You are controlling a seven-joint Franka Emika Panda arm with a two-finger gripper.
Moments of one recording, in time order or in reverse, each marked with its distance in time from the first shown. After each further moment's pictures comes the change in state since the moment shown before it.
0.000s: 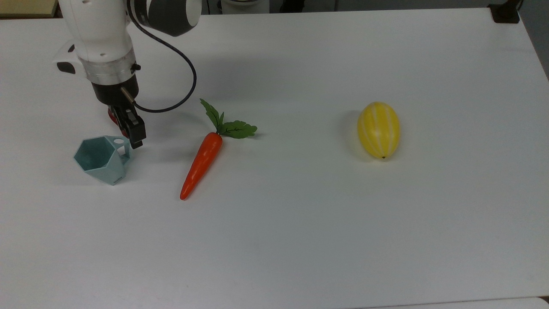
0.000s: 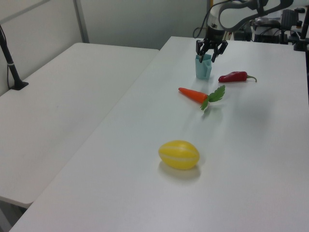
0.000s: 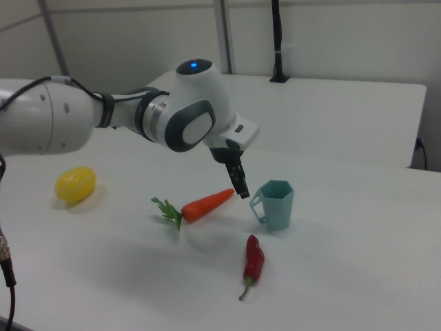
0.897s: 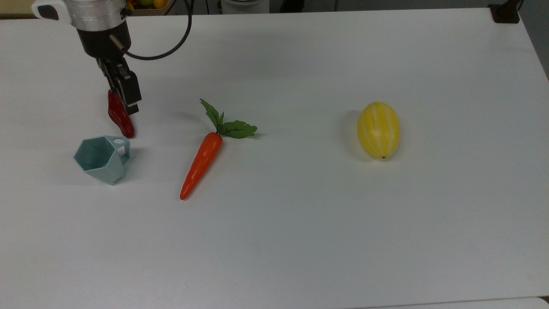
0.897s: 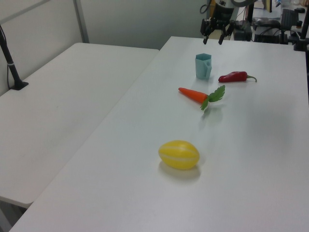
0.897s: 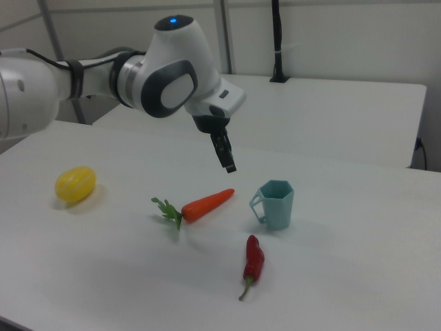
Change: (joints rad) arm 0.005 -0.154 0.000 0.007 0.007 -0.144 -0.001
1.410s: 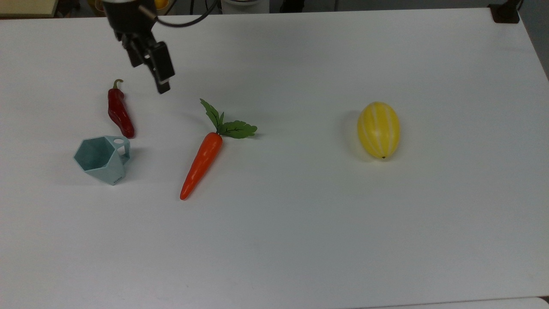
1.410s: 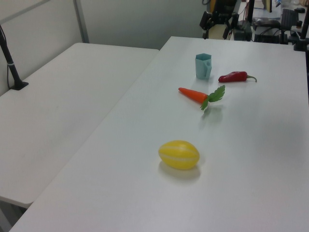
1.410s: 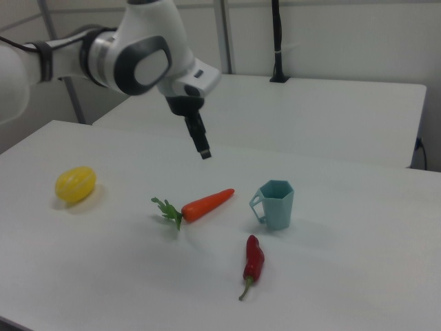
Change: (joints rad) arm 0.036 -0.080 0.029 0.000 0.000 -0.109 -0.010
